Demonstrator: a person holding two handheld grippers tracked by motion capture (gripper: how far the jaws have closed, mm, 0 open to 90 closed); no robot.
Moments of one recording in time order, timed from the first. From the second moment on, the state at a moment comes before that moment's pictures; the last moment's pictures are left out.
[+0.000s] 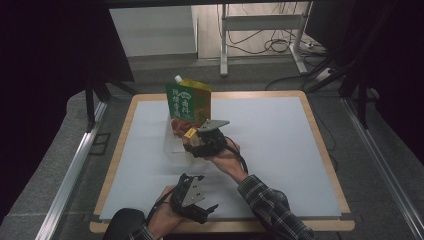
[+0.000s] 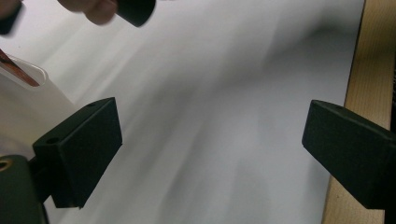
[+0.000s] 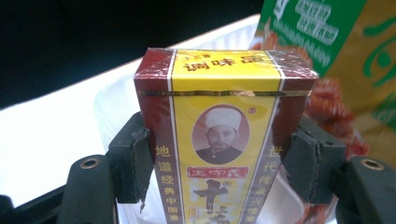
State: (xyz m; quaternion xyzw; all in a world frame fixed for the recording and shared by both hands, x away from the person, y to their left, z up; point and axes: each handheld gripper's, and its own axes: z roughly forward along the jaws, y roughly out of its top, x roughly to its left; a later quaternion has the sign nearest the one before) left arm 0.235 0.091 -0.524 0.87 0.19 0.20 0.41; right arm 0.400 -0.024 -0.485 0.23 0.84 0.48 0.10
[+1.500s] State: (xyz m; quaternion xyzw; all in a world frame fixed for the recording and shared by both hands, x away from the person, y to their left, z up) left arm 0.236 0.093 -0.523 0.86 0.20 0.20 0.42; right arm 0.404 -0.055 -0.459 0.22 0.87 0.43 0.08
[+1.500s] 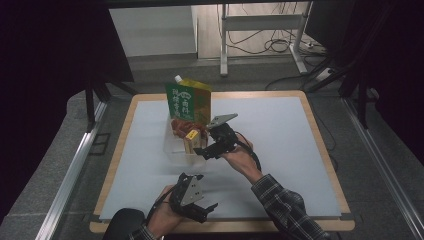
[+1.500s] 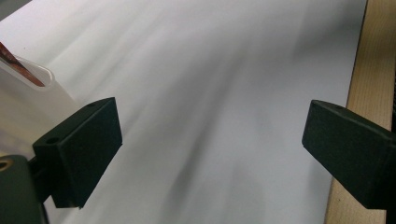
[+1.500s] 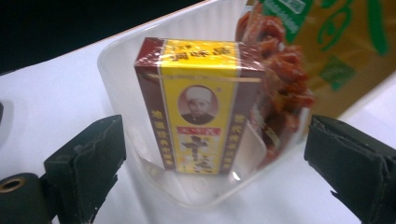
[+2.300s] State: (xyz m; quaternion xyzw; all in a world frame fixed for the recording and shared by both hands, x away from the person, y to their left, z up) left arm 0.238 0.095 -0.523 0.86 0.21 0.20 0.42; right arm 0.392 -0.102 -0.461 0.25 0.87 0.41 0.09
